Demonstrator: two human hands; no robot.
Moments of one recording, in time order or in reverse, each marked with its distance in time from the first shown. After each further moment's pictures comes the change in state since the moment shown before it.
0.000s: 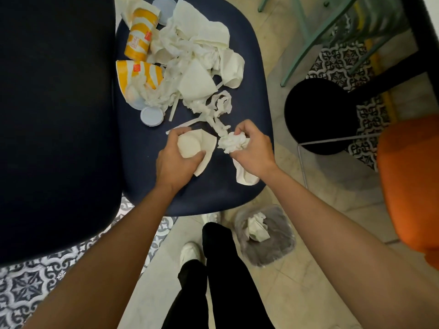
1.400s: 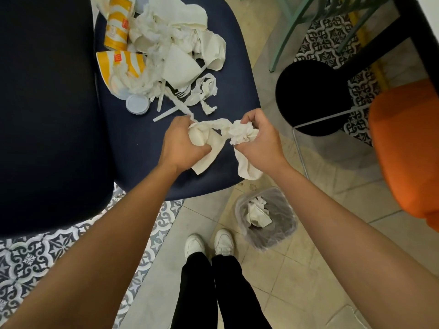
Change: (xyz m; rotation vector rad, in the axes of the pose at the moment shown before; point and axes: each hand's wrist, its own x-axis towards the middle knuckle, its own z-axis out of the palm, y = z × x) left_hand -0.013 0.010 0.027 0.237 -0.133 0.177; right_hand -0.057 0.025 -0.021 0.279 0.086 -0.038
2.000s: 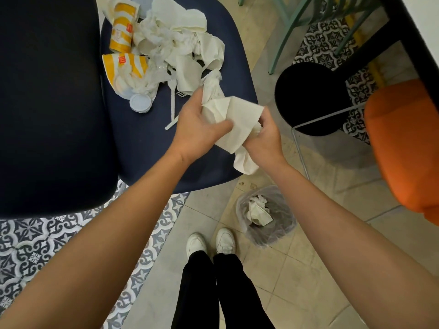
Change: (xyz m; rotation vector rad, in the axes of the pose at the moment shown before) left_hand -0.036 0.066 -0.023 -0.616 -0.048 0.211; right_hand -0.015 0.000 -0.001 0.193 0.108 0.013
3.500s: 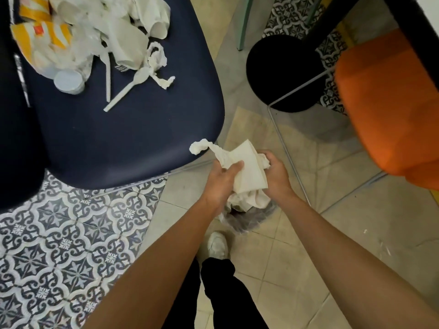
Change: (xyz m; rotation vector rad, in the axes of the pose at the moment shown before) left_hand -0.084 -0.145 0.161 -0.410 -0.144 -0.672; right_hand -0.066 0.158 -0.093 0.034 0.058 0.319
